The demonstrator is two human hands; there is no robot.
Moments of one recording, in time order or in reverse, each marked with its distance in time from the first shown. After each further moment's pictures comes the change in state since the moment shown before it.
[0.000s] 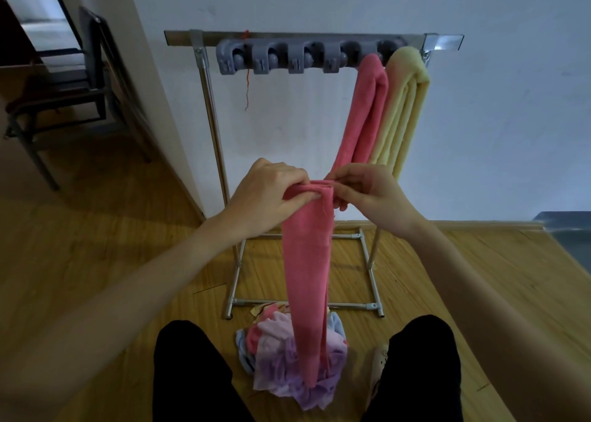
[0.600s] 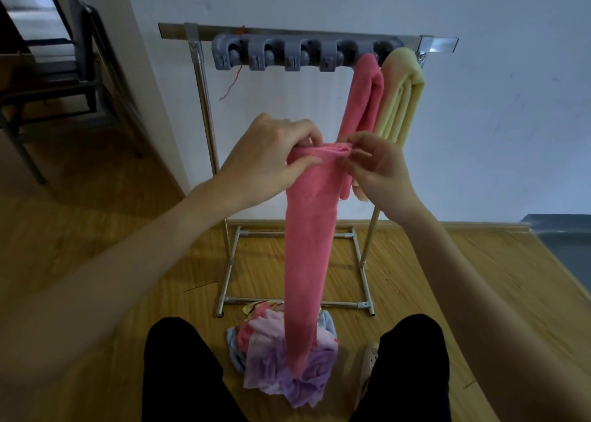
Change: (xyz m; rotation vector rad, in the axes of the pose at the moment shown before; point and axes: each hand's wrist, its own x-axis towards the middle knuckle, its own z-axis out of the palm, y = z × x) left_hand 0.028 0.018 -0.034 0.046 0.140 0.070; right_hand 0.013 -0.014 -0.012 -0.057 0.239 -0.051
